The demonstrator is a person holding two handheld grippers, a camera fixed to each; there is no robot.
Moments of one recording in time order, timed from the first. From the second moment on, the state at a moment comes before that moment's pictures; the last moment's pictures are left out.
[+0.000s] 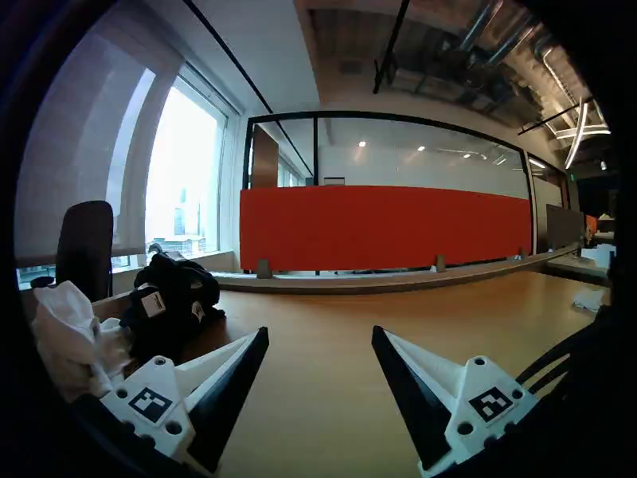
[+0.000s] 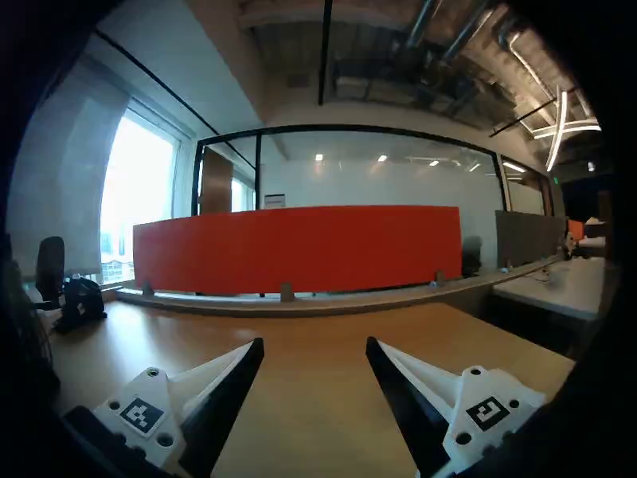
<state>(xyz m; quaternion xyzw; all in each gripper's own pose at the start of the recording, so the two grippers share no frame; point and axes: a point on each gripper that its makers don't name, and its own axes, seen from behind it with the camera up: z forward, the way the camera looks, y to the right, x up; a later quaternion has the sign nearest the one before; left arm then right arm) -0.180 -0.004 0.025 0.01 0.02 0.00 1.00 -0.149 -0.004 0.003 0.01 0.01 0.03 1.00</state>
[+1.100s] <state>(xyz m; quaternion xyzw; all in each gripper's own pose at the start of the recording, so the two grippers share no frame) -0.180 -0.004 0.025 0.01 0.02 0.00 1.00 -0.179 -0.014 0.004 0.01 0.01 0.01 1.00</state>
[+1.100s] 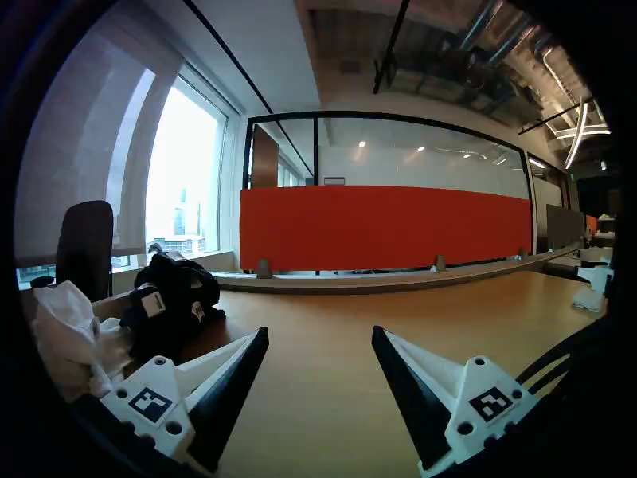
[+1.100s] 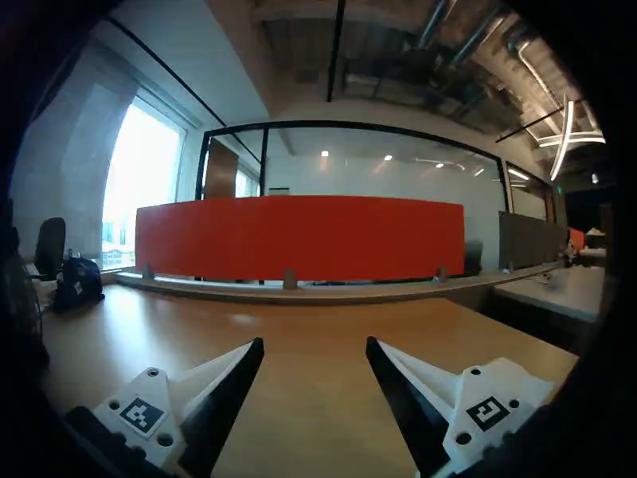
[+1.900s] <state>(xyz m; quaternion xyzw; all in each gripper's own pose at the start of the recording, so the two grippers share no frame) -0.180 -0.004 0.024 0.01 0.02 0.00 1.00 -0.180 -0.015 0.002 0.01 0.01 0.01 1.00</state>
